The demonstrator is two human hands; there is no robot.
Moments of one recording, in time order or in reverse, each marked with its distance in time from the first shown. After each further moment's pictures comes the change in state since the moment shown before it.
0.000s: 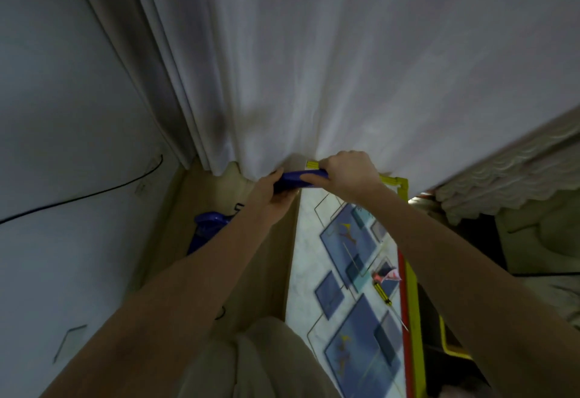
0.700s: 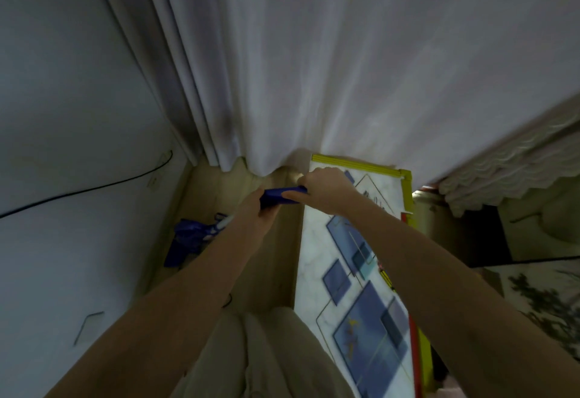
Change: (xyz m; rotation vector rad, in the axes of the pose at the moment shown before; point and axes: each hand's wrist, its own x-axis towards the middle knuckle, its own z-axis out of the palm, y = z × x) left_hand -0.052 0.002 -0.057 0.154 0.114 0.080; right_hand -0.029 -0.069 0.010 0.149 -0.115 -0.066
